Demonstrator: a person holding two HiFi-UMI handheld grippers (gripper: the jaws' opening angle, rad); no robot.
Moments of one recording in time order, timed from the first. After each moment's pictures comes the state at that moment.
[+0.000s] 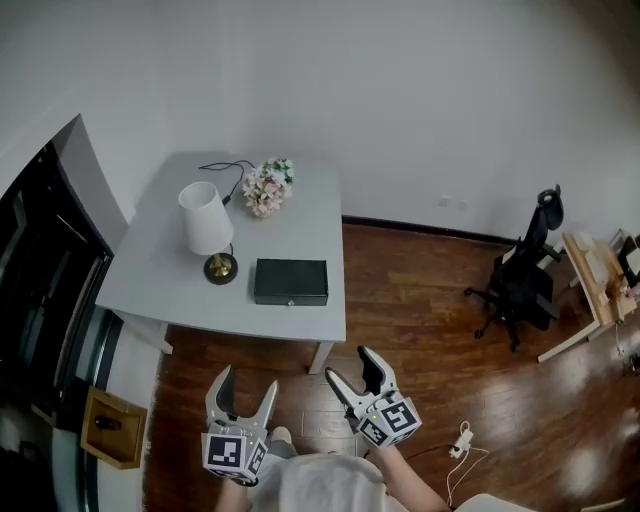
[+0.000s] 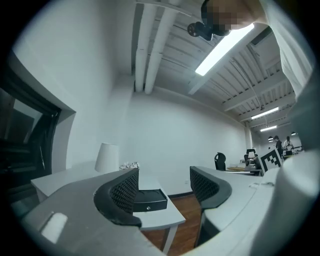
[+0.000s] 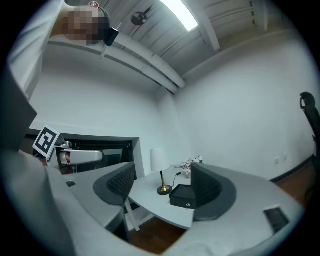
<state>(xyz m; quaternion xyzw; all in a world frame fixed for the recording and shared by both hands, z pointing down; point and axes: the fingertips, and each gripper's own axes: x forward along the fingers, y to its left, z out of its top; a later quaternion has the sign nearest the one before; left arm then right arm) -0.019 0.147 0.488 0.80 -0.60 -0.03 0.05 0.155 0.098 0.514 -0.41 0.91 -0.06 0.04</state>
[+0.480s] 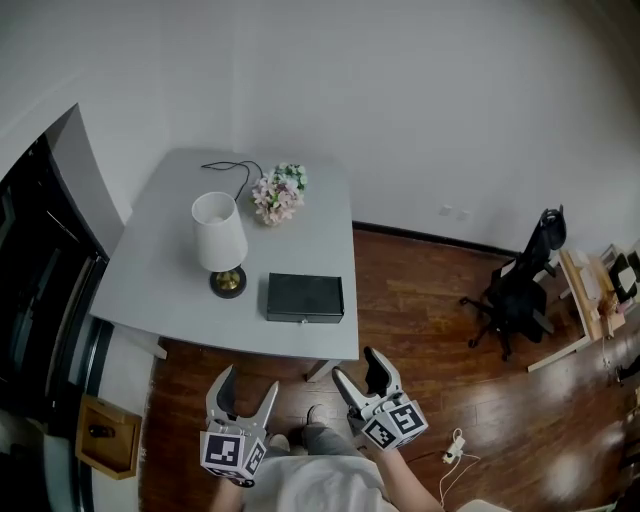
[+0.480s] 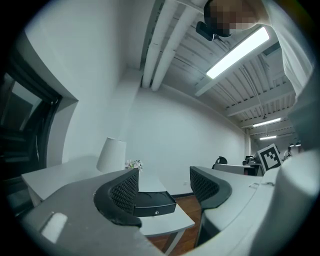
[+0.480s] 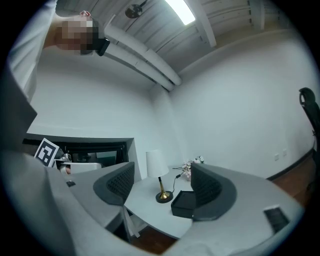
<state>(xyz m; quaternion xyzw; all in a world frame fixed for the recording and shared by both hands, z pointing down) -0.081 0.083 0.495 0.81 -0.58 -0.05 0.09 0.105 0.038 0.495 -0.43 0.90 -0.09 0.05</state>
